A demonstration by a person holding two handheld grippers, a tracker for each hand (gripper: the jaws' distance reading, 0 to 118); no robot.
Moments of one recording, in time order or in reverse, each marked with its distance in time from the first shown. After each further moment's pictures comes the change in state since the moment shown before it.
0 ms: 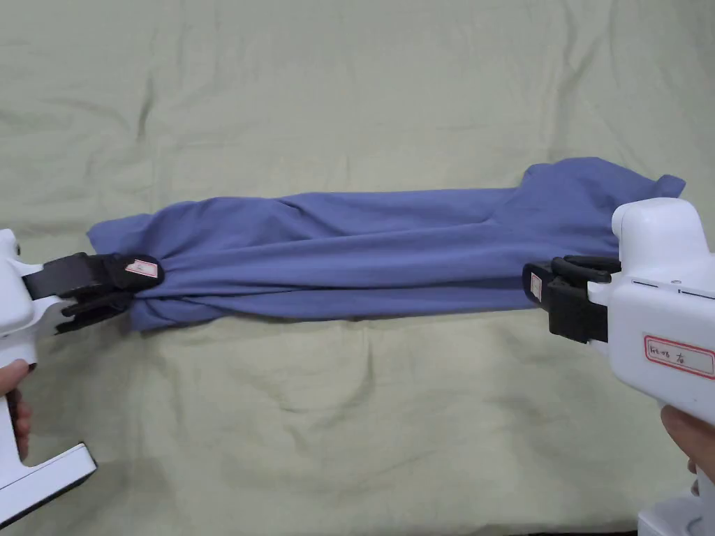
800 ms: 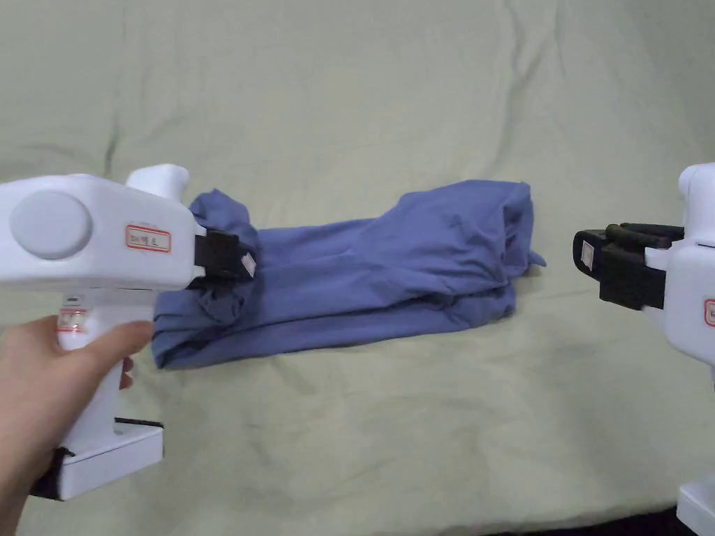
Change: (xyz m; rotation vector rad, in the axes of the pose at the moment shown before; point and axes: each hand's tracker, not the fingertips) left arm 0.207 -0.053 -0.121 -0.317 0.365 -0.567; right arm 0.066 -0.006 0.049 0.093 -0.095 -0.100
